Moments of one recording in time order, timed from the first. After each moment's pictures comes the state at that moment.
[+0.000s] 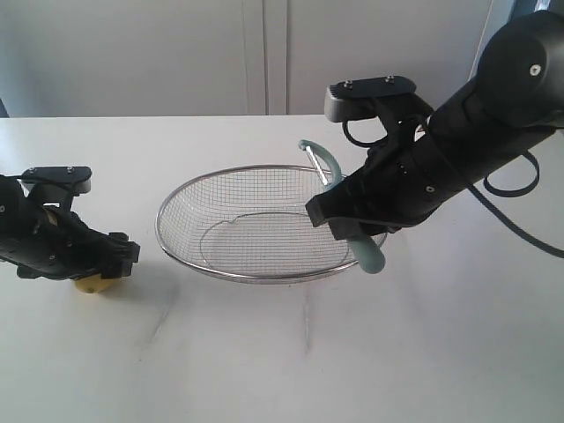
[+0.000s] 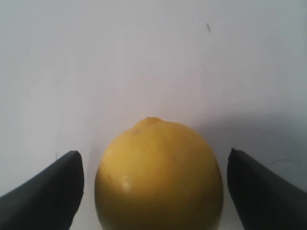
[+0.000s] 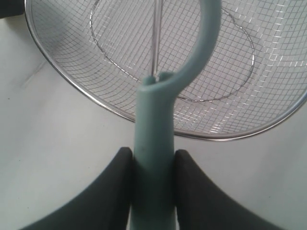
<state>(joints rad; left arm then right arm) -0.29 1.72 -0.80 -0.03 0.20 -0.16 0.48 1.49 -1.06 0.31 0.72 -0.18</state>
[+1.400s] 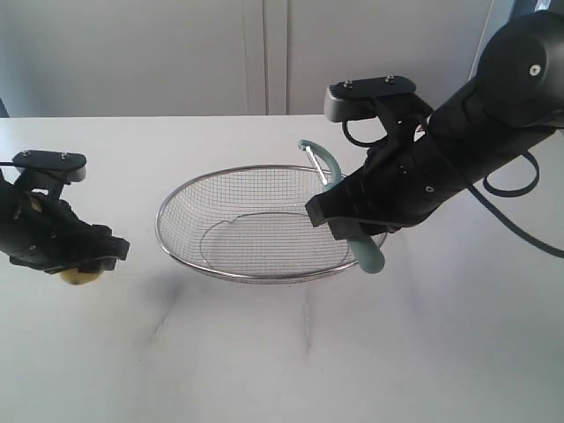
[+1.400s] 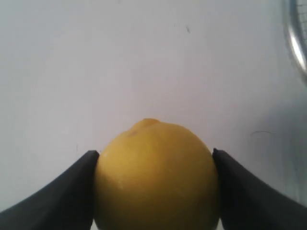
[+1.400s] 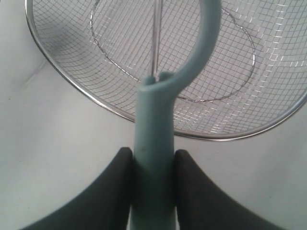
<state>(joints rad) -0.29 1.61 -0.80 -0.02 0.30 -0.04 0.48 1.49 -1.06 0.31 0.72 -0.18</state>
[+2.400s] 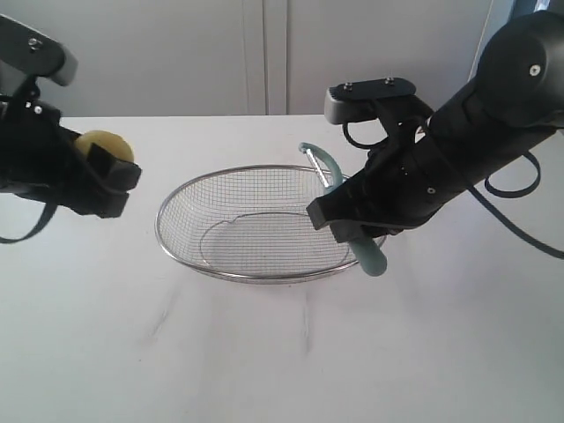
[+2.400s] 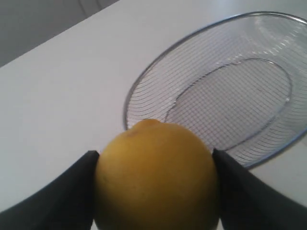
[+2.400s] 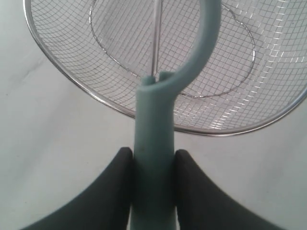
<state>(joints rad) -0.51 1.16 -0.80 -0.03 0.31 0.23 0.48 1.49 -1.06 0.30 0.74 -0.18</state>
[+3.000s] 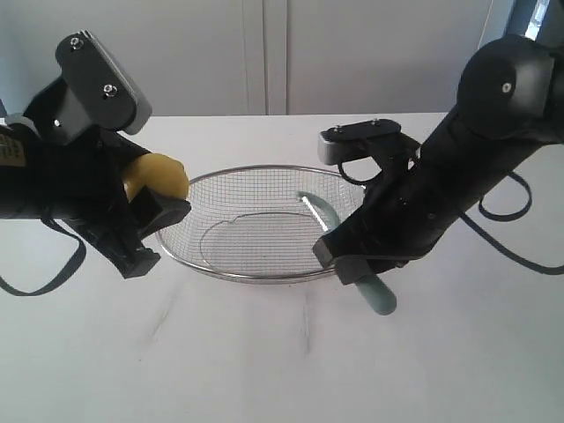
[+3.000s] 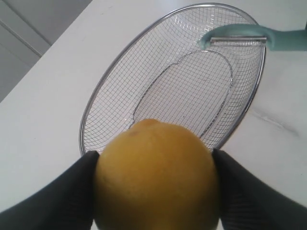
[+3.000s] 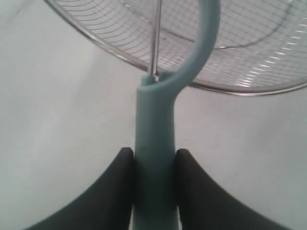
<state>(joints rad) -0.68 1.16 -0.80 -0.03 0.32 0.44 0.47 1.56 -1.06 0.36 0.85 -0.31</state>
